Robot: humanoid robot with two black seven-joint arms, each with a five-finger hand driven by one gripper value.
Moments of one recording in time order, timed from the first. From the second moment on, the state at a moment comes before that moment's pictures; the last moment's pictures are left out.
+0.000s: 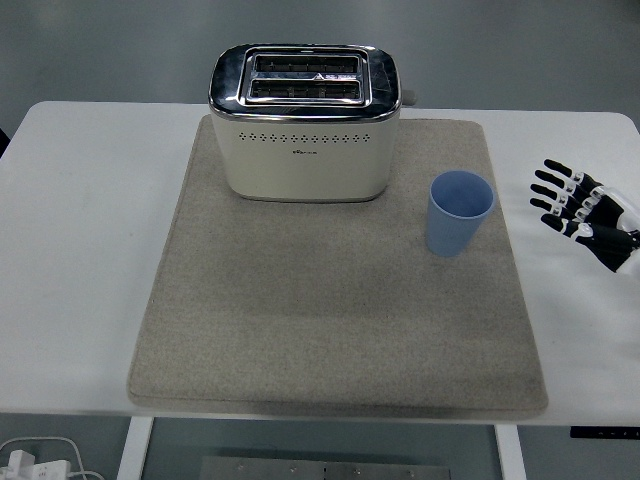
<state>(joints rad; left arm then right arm) -0.09 0.00 -0.09 -0.16 -0.06 -0.09 0.18 0.55 -0.64 0.53 0.88 -0.43 0.46 0.61</state>
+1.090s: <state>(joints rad) -0.09 0.00 -0.09 -0.16 -0.06 -0.09 0.18 0.55 -0.53 0.51 1.01 -0.61 0.23 0.61</state>
